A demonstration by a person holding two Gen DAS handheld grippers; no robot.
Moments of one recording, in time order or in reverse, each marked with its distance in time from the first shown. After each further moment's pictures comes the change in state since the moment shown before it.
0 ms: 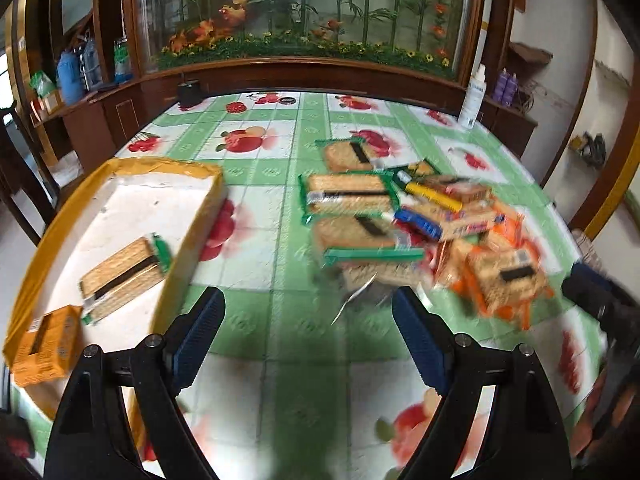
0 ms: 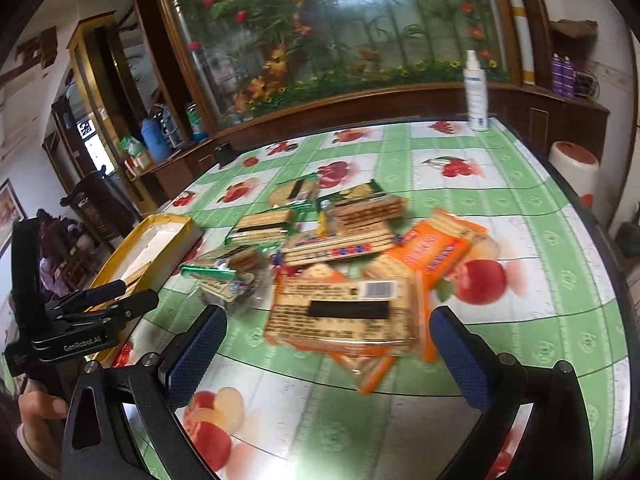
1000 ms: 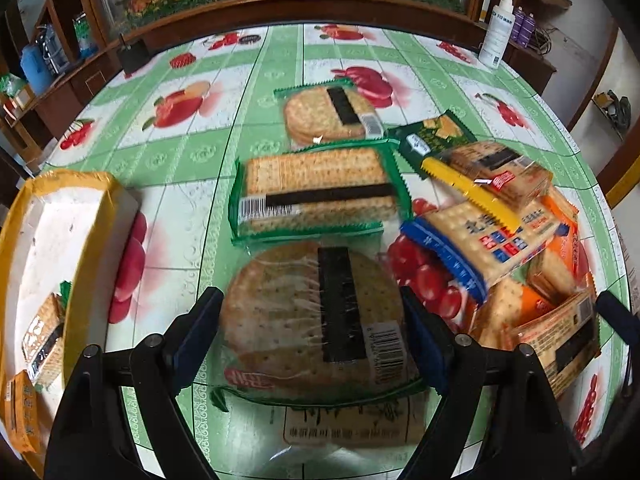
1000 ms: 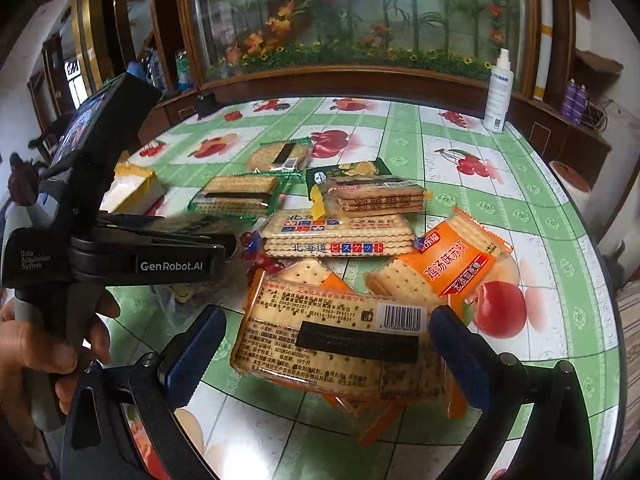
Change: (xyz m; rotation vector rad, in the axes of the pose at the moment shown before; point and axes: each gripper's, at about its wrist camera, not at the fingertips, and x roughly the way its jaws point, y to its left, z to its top) left arm 0.114 -0.041 0.038 0.079 0.266 0.052; right arm 0.069 0.031 0.010 -0.168 0.126 -0.137
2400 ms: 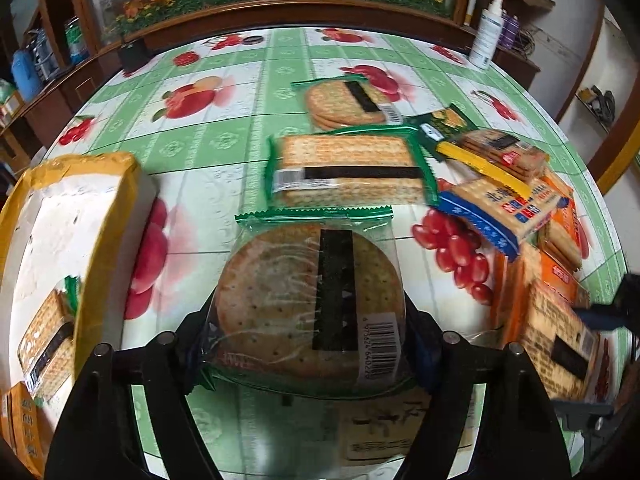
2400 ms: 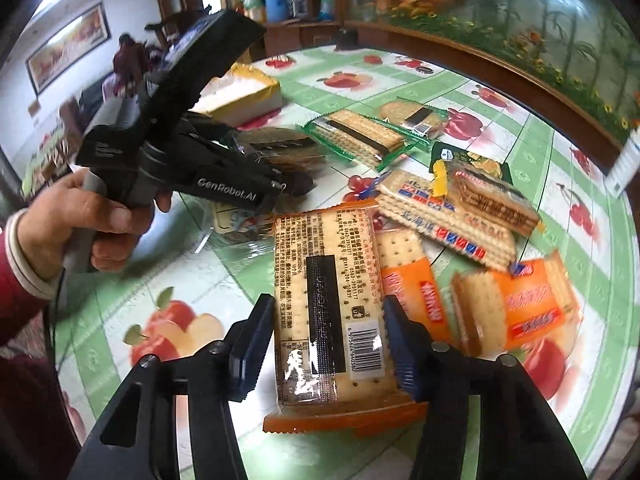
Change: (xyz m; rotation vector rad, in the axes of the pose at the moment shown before) left arm -0.002 0.033 -0.017 0.026 -0.046 -0.051; right arm 0.006 0.011 -0.005 -0.406 0.173 0.332
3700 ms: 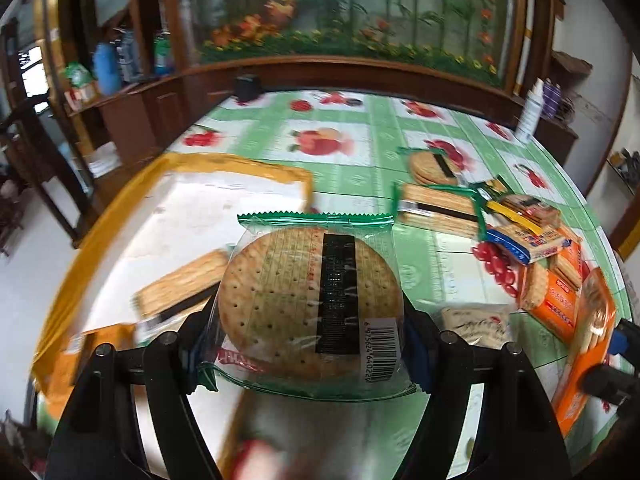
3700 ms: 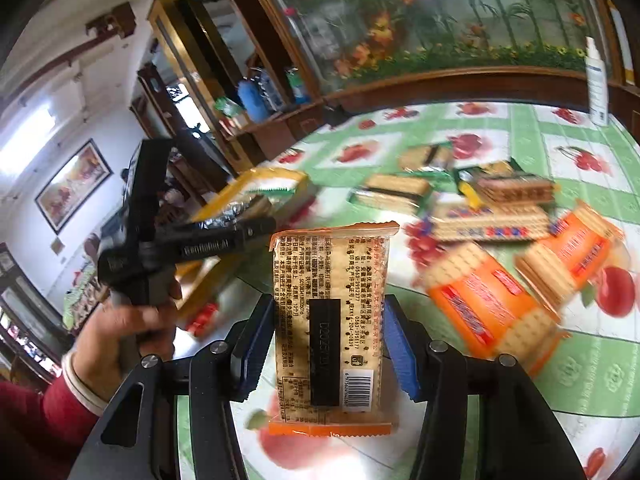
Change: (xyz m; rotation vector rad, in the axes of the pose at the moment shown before) left arm -0.089 0.070 -0.049 -0.164 -0.222 0.162; right arm -0.033 0.037 -0.004 0.332 -0.323 0.165
